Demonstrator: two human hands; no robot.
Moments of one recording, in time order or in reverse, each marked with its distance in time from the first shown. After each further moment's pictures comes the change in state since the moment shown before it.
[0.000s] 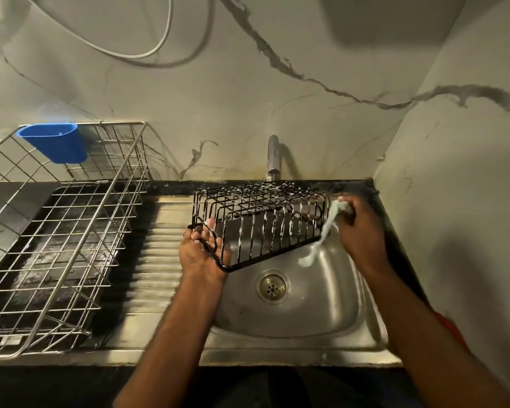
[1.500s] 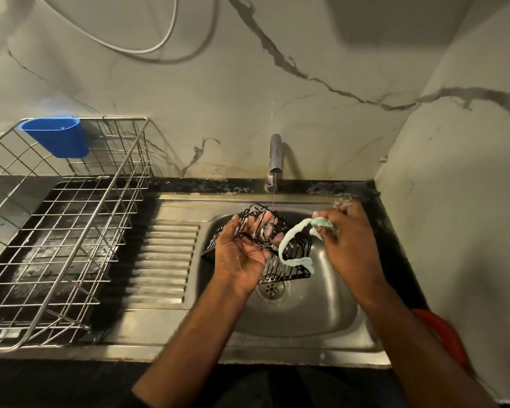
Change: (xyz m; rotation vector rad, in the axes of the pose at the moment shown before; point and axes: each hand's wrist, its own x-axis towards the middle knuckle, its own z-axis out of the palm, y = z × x) left_hand -0.005 -0.049 -0.006 0.125 -0.325 -0.300; right_hand -0.031 -0.033 -0.004 -0.264 -0.064 -0.216
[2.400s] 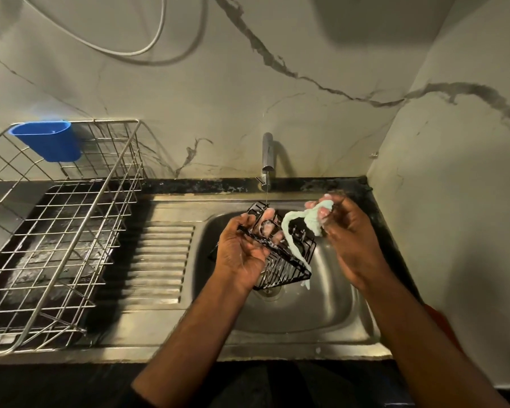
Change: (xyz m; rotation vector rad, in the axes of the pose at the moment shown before) left_hand -0.008 -0.008 0.017 0.088 -0.042 -0.002; right_hand -0.004 0.000 -0.009 1.113 -0.080 0.299
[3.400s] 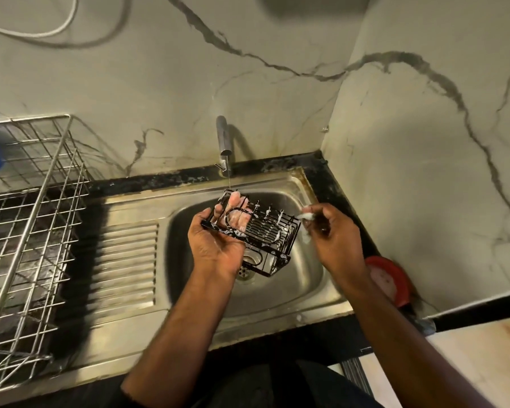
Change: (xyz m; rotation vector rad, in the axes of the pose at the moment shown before) left_hand -0.011 -0.008 0.016 -0.227 0.046 -0.002; right_hand -0.056 0.016 -0.024 -0.735 0.310 -0.123
